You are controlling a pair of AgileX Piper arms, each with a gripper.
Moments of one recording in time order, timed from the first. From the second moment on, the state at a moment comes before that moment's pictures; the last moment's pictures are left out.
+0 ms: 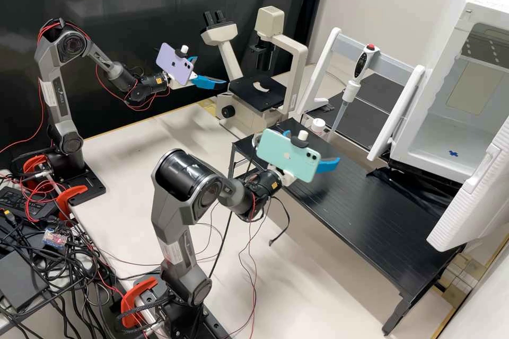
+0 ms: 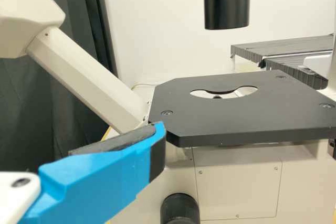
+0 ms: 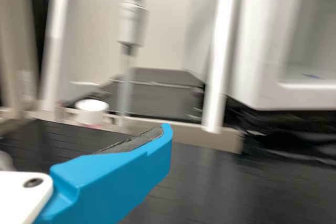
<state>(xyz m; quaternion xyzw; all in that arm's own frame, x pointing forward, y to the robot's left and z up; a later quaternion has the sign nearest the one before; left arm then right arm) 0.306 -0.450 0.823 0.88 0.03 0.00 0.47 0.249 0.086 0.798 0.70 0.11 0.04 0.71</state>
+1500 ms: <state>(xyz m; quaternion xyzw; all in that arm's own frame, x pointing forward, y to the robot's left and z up) 0.306 -0.450 0.823 0.88 0.03 0.00 0.47 0.241 0.090 0.742 0.68 0.20 -0.02 0.71</state>
